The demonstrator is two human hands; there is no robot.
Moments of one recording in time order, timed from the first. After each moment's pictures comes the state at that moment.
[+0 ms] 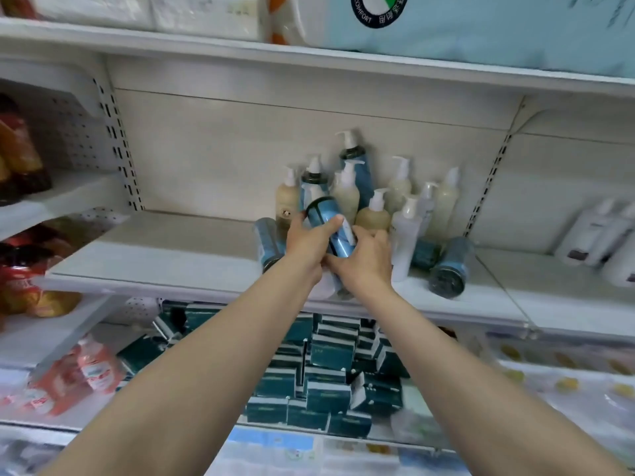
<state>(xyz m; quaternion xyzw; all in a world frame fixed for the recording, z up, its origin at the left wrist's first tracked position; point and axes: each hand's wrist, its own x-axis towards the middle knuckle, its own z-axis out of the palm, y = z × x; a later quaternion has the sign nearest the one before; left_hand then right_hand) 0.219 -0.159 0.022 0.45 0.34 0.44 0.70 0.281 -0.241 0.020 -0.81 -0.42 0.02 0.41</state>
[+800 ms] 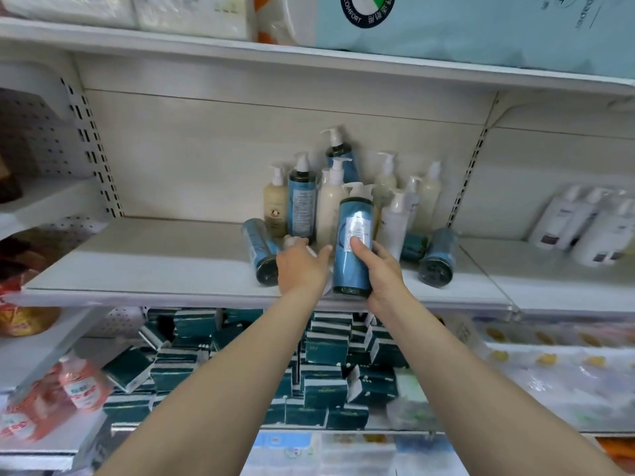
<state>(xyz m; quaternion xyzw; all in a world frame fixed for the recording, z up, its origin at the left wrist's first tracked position) 0.205 -0.174 -0.013 0.71 0.48 0.35 0.36 0.307 -0.257 -0.018 -0.54 -0.19 0.34 0.74</state>
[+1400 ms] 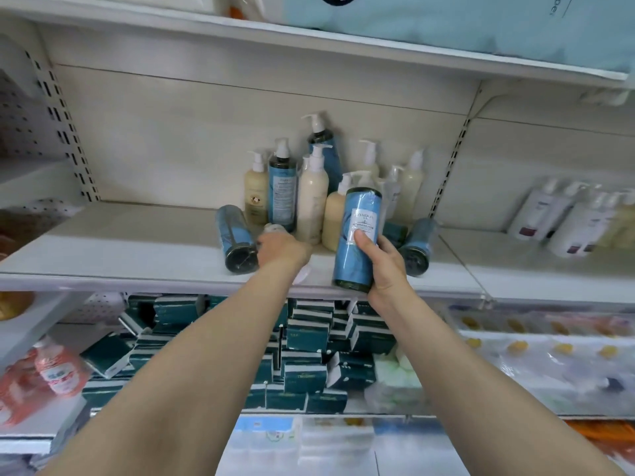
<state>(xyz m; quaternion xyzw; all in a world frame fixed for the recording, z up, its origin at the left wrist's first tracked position) 0.224 -0.165 0.000 0.64 0.59 0.25 0.43 0.335 -0.290 -0.021 -0.52 -0.18 0.32 0.77</state>
